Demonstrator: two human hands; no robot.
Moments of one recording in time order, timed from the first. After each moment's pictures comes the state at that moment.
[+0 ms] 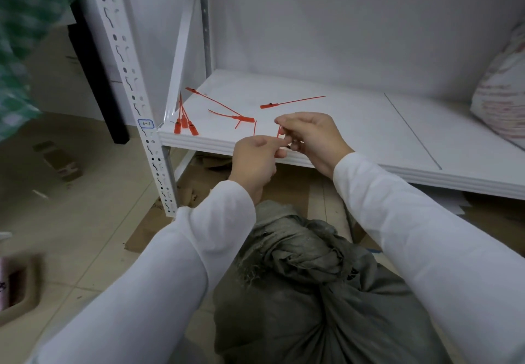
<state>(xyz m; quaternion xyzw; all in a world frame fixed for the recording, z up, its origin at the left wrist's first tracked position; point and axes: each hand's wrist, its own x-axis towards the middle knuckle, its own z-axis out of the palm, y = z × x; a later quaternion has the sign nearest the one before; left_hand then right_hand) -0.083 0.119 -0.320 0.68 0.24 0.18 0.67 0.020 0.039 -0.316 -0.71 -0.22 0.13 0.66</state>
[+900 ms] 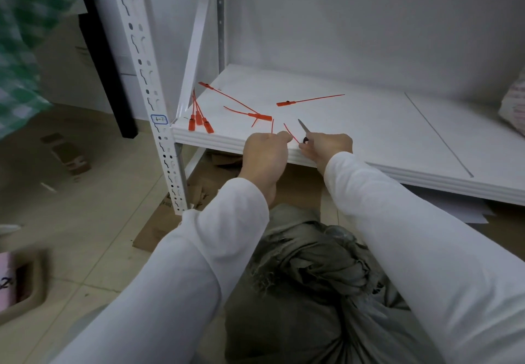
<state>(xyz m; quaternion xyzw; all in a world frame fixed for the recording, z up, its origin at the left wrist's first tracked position) -0.065 0.152 -0.324 0.62 0.29 0.16 0.71 0.083 0.086 -0.374 -0.73 0.09 0.11 0.67</state>
